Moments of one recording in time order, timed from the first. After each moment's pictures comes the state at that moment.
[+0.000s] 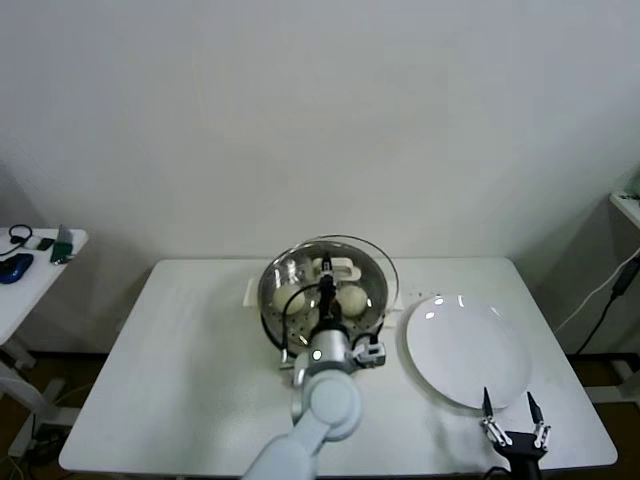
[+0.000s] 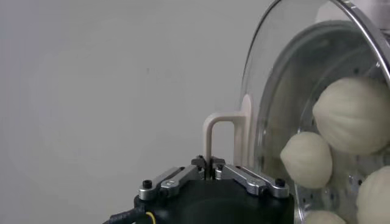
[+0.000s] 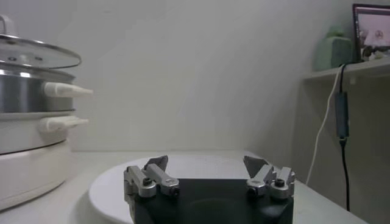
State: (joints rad) left arm 0.95 -1.54 0.16 -1.74 1.60 0.74 0.23; right arm -1.67 1.33 0.65 1.60 0.29 0.56 0.02
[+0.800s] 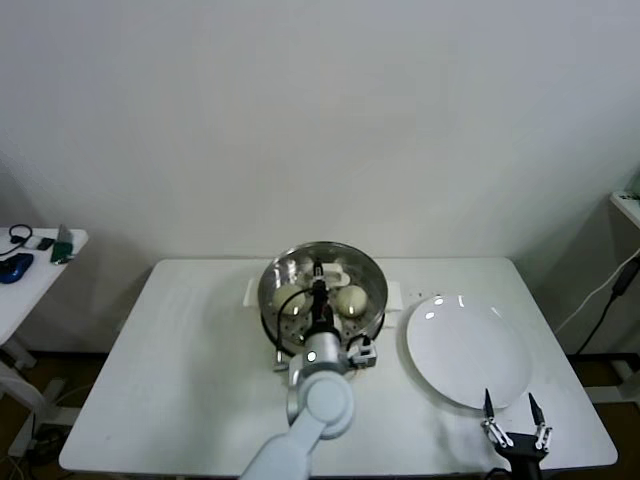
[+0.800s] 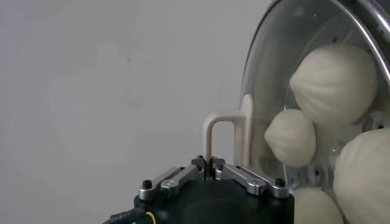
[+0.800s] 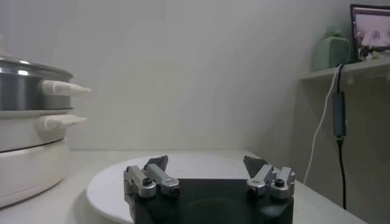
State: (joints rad) left arm 0.96 -1.53 0.13 -1.70 1.64 0.74 0.23; right arm -1.67 1.33 0.65 1.60 0.28 0.57 0.01
